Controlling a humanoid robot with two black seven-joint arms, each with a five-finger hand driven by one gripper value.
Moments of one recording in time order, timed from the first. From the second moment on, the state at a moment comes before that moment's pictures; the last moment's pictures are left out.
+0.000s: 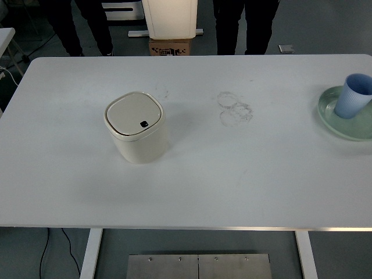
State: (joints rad) left arm -1.26 0.63 -0.14 -0.12 -0.30 -0.10 -0.14; right arm -0.01 0.00 0.40 0.19 -0.44 -0.03 0.21
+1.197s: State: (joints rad) left arm -1.19 0.50 -0.19 -0.12 -0.24 -0.09 -0.15; right arm -0.01 0.00 0.40 0.19 -0.44 -0.03 0.21
